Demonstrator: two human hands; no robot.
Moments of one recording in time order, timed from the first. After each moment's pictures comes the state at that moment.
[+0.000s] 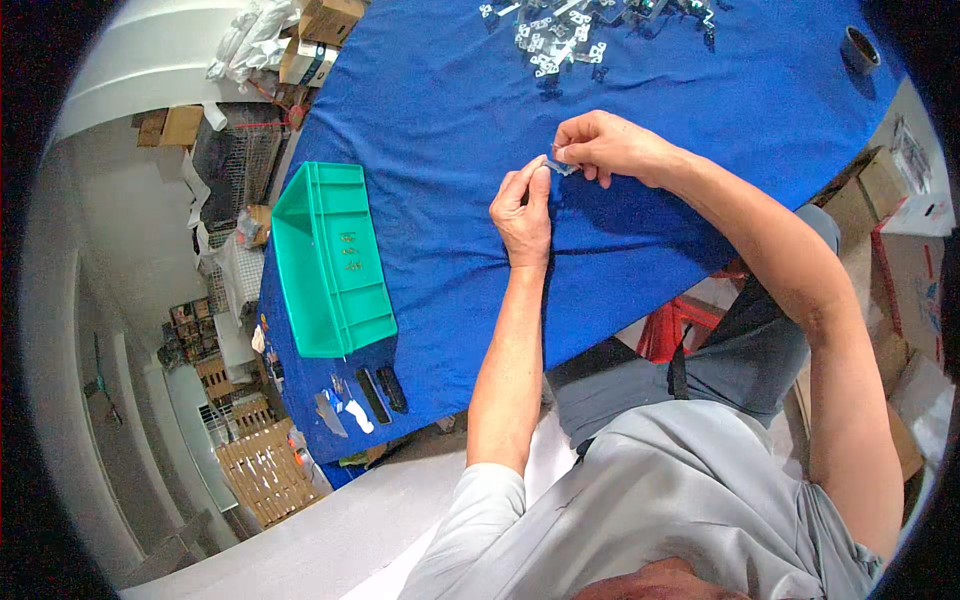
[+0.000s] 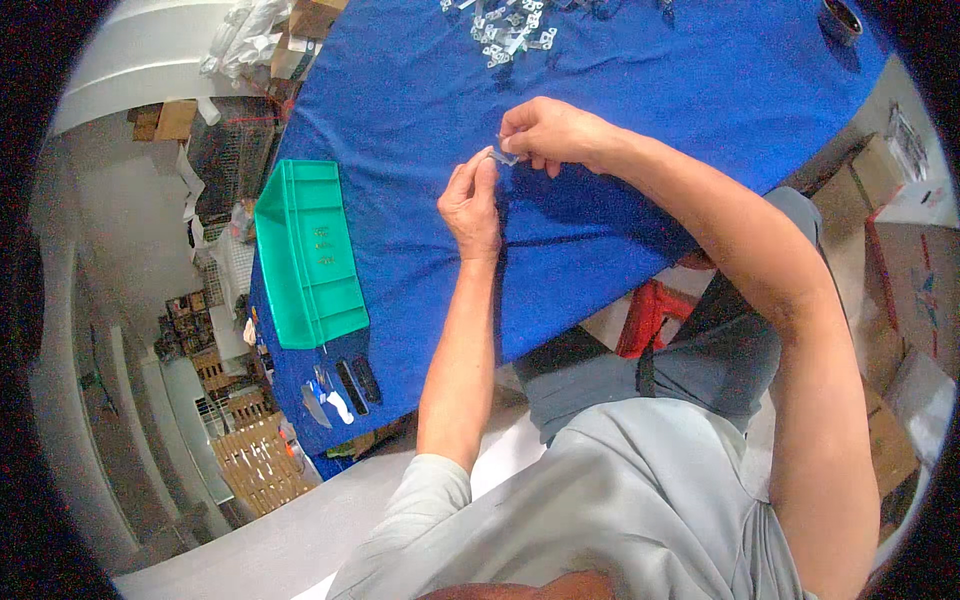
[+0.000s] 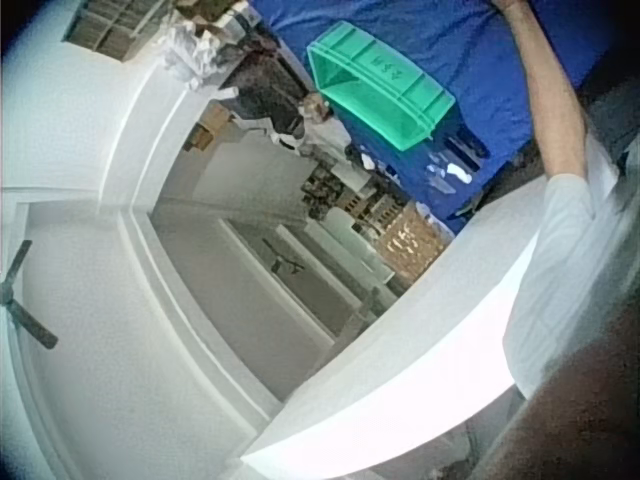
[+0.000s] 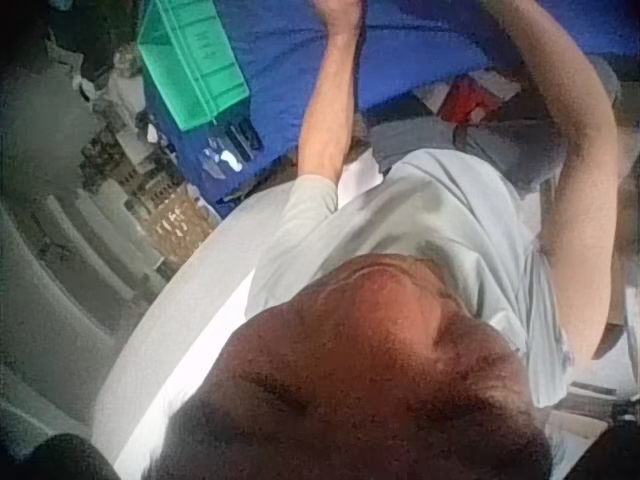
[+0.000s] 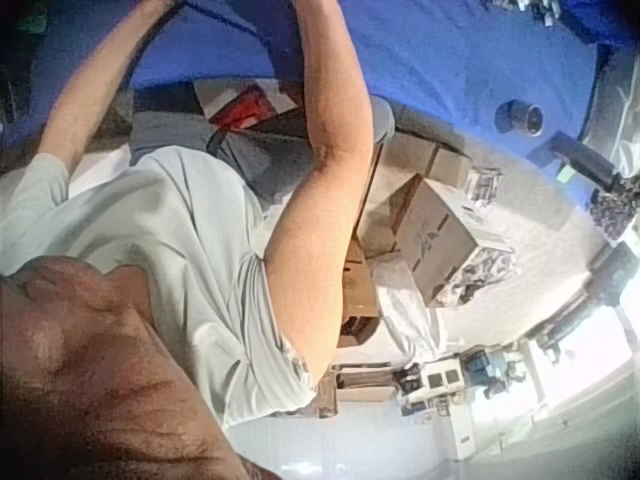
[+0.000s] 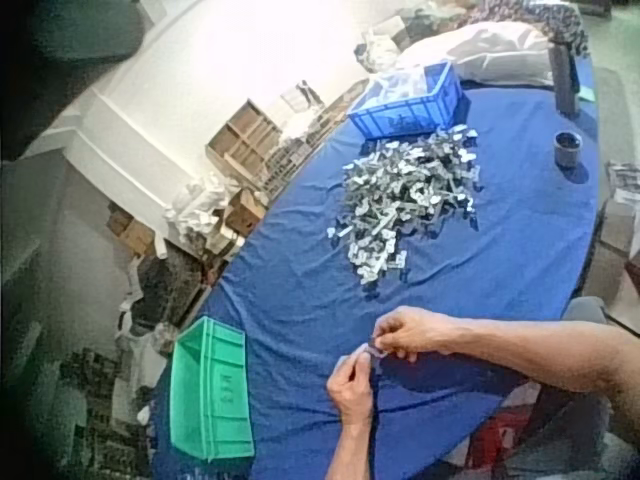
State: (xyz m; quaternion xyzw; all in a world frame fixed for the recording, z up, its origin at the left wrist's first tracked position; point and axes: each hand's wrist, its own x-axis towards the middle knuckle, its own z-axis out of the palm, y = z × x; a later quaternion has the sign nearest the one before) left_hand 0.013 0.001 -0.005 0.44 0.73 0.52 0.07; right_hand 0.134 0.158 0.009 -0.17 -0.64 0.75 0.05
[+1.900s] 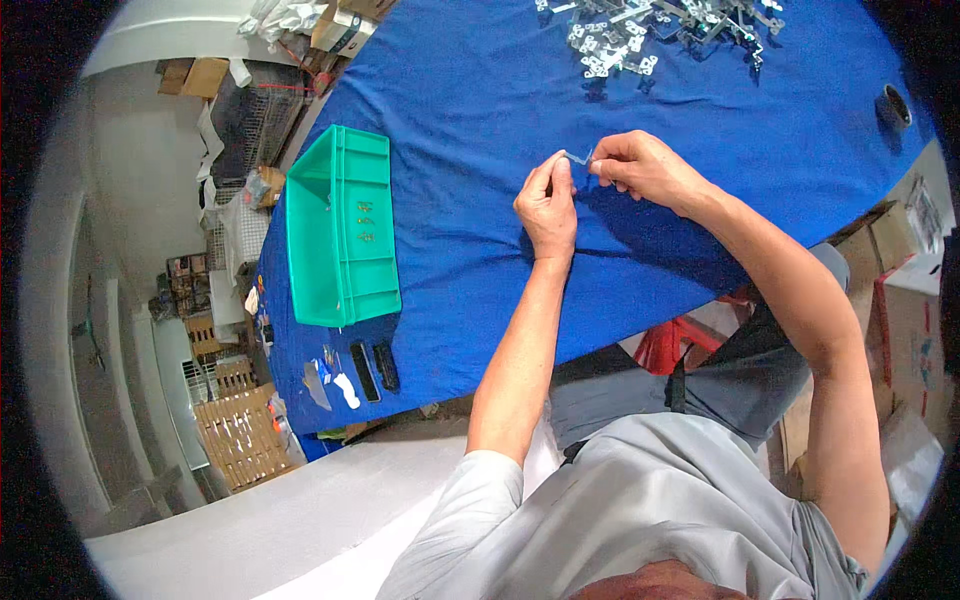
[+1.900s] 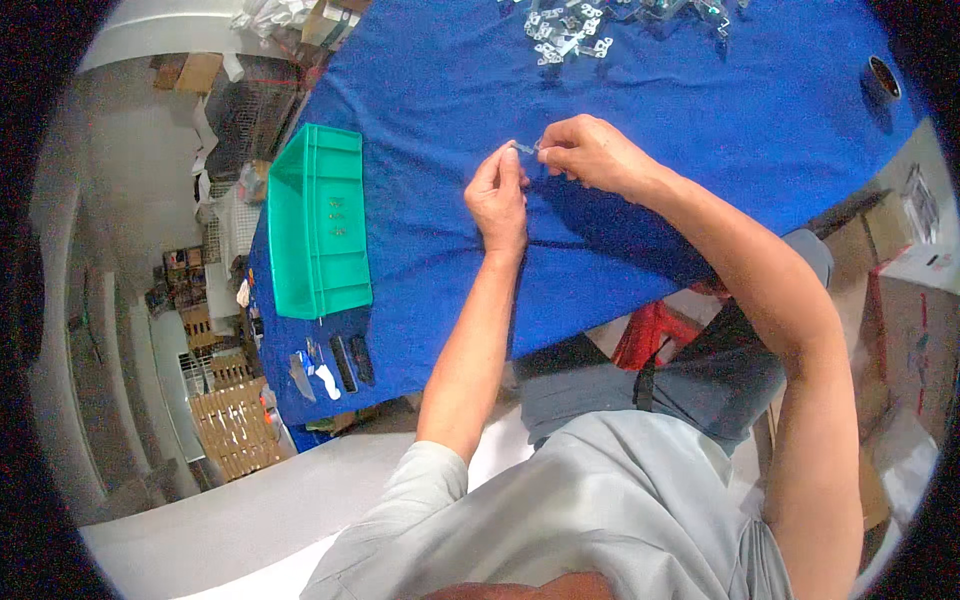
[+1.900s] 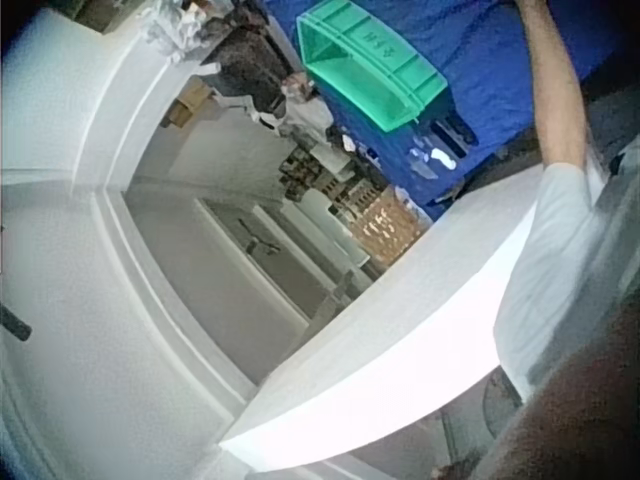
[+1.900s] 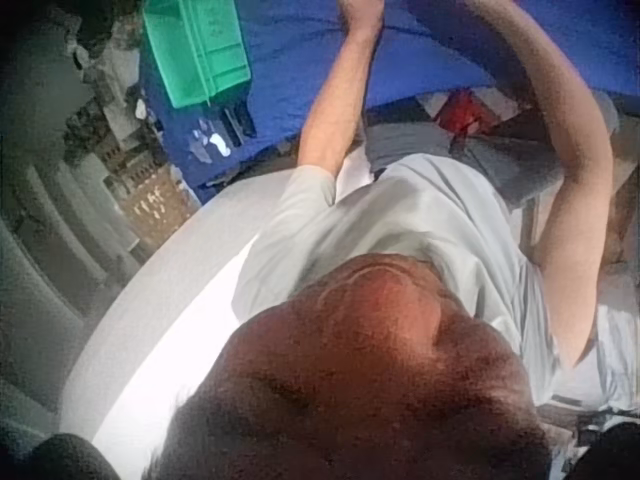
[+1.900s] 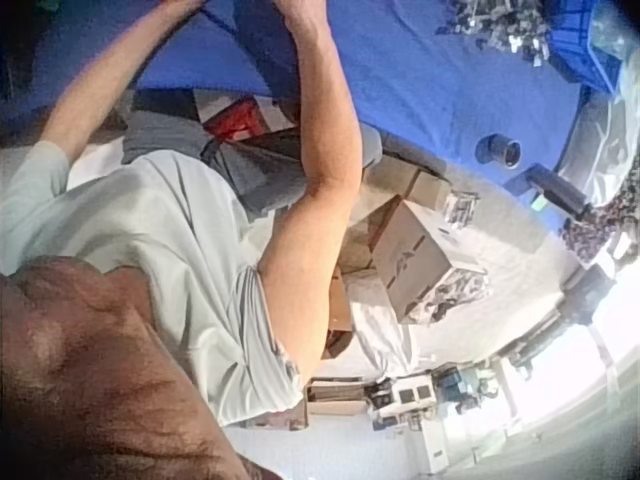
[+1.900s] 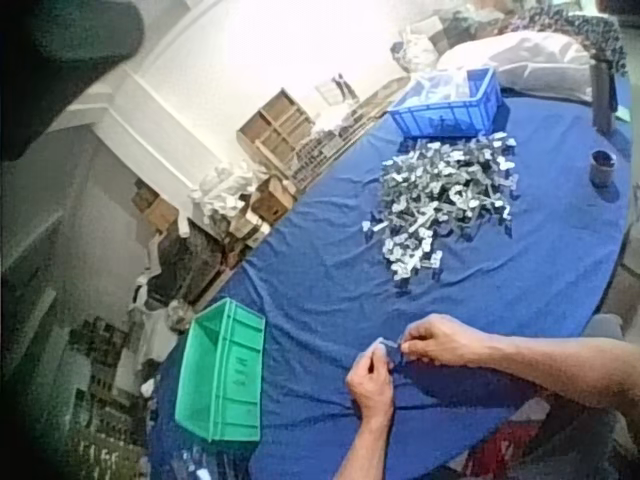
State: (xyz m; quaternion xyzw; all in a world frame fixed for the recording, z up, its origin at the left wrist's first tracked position) left_hand 0.016 0.005 -0.015 0.31 0.75 0.58 0.10; right_hand 0.139 0.145 0.005 -0.18 -0.70 0.68 0.09
